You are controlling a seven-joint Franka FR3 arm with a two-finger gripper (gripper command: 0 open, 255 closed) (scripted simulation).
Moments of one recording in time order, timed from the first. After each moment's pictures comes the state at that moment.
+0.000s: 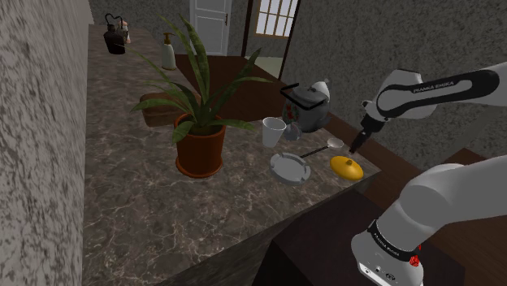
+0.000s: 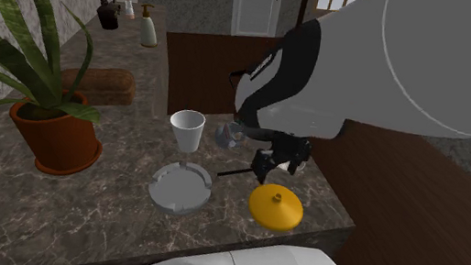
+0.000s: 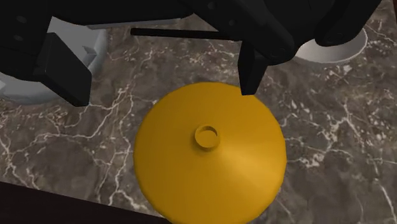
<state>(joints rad) -0.20 -0.58 -0.58 -2.79 -0.34 2.28 -0.55</state>
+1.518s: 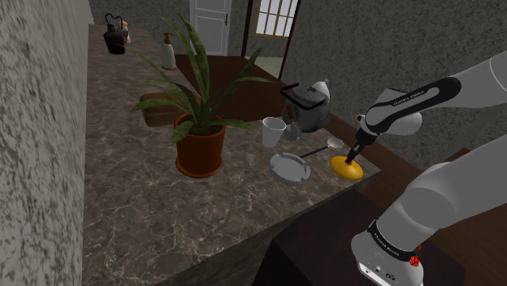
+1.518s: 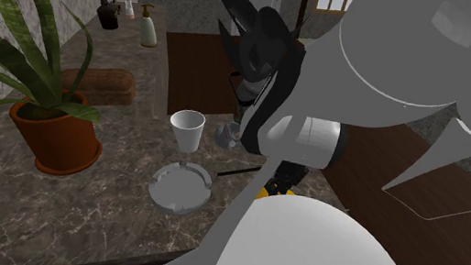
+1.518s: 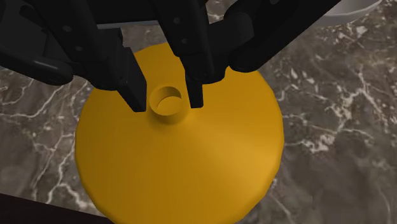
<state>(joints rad) -0.13 -0.33 -0.73 -2.82 -0.30 2.56 -0.66</state>
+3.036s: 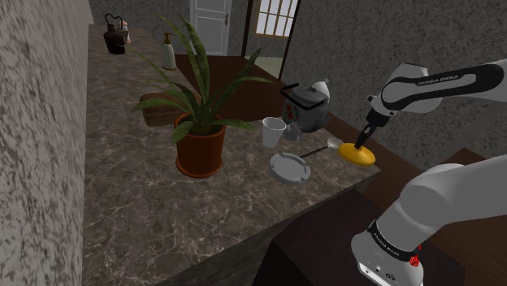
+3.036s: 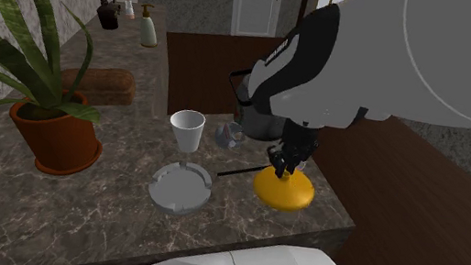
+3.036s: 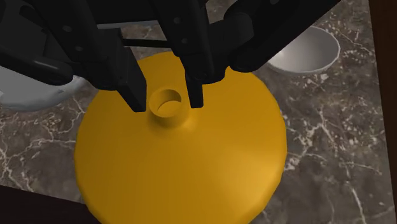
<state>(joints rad) -0.20 -0.58 -0.61 -2.73 -0.33 2.23 -0.60</state>
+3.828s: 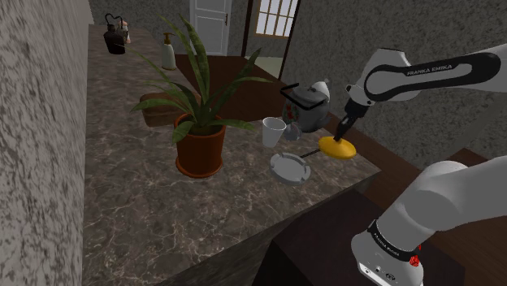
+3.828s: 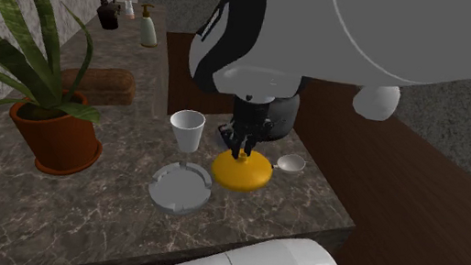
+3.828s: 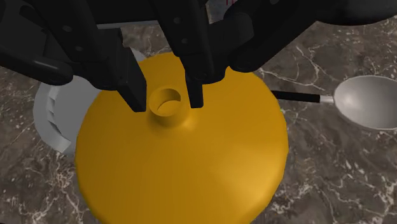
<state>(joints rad) -0.07 -0.60 -0.40 -2.71 -0.21 2.17 -0.37</state>
